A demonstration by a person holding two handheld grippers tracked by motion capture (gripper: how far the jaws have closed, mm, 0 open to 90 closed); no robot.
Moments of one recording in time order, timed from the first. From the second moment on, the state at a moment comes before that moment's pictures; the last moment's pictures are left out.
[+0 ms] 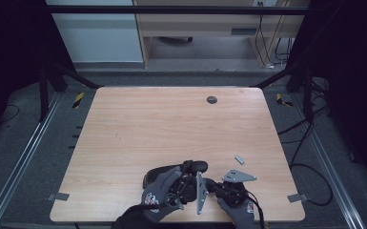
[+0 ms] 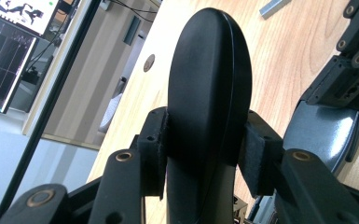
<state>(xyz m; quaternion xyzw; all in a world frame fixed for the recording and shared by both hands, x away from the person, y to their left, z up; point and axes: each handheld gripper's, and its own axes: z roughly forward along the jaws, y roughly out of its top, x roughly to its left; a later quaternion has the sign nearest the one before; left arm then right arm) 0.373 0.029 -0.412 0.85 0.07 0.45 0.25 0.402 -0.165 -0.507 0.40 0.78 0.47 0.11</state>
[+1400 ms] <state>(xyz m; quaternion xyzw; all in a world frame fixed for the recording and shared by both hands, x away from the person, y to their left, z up) 0.373 0.076 -0.379 0.83 0.15 0.44 0.32 0.402 -0.166 -0.508 0.41 0.78 0.47 0.11</state>
